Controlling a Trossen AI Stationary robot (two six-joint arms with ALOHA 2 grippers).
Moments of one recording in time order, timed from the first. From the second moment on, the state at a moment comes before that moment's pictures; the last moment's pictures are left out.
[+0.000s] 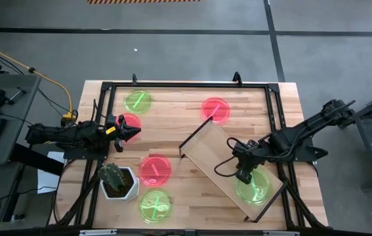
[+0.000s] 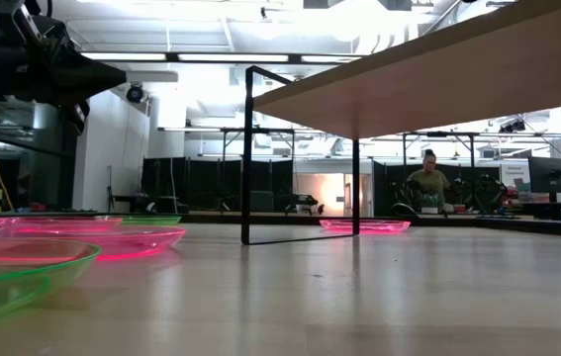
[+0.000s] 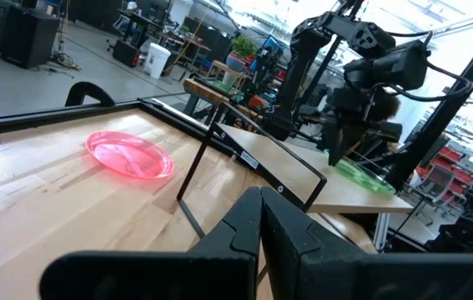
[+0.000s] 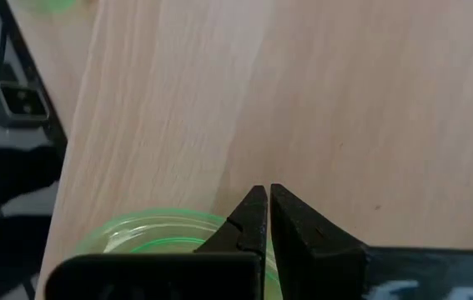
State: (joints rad) left arm -0.09 0.01 0.01 0.05 -0.27 -0.43; right arm 0.47 1.25 1.06 -0.94 0.05 0.95
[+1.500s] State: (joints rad) left arm -0.09 0.01 0.01 0.05 -0.27 -0.43; right arm -0.33 1.10 1.02 -0.26 -0.04 0.28
